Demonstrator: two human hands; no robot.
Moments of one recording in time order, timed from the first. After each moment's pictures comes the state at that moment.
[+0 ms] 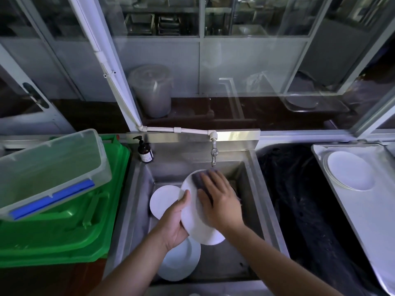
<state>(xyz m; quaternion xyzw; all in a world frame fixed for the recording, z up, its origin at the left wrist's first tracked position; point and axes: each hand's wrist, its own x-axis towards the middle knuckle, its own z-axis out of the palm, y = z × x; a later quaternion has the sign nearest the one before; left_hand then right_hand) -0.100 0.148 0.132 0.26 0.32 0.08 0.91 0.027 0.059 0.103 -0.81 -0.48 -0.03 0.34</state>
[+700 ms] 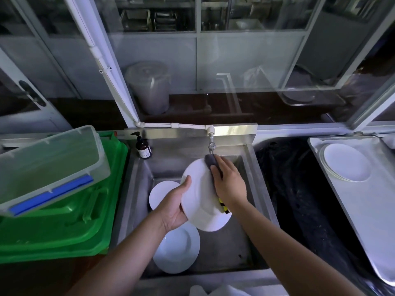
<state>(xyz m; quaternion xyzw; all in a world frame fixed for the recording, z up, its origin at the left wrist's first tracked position) -0.084 0.160 0.131 0.29 0.31 0.05 0.91 0.065 0.065 0.119 -0.85 -0.35 0.08 0.38</state>
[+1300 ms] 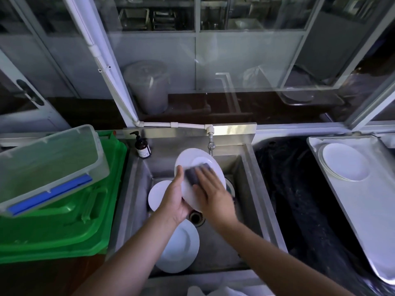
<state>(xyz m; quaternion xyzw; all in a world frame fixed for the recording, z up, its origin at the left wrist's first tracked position) -0.065 0.161 0.134 0.21 0.30 0.15 0.92 0.014 0.058 0.104 -0.79 -0.47 0.02 0.40</state>
